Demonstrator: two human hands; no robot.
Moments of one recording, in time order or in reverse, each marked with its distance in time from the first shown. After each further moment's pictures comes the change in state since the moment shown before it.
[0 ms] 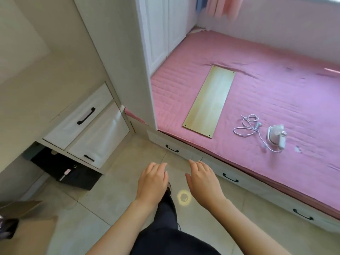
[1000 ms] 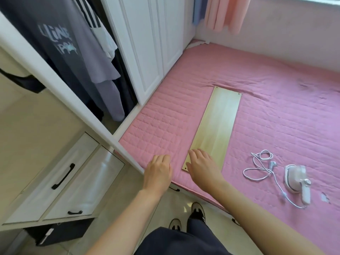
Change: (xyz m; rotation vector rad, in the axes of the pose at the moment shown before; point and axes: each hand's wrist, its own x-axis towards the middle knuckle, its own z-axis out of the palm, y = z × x) left_hand 0.358 -0.002 0.015 0.044 -0.059 0.000; right_hand 0.343 0.111 -0.058 -0.065 0.010 -0.106
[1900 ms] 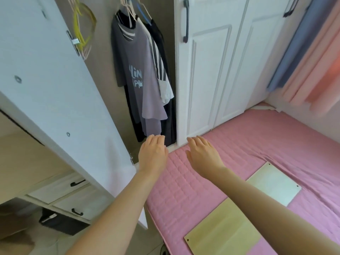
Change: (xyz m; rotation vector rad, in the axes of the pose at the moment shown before) left_hand 0.189 -0.022 -0.115 0.176 0.582 -0.444; right_hand 0.261 0.026 -0.130 -0.014 0.191 -0.597
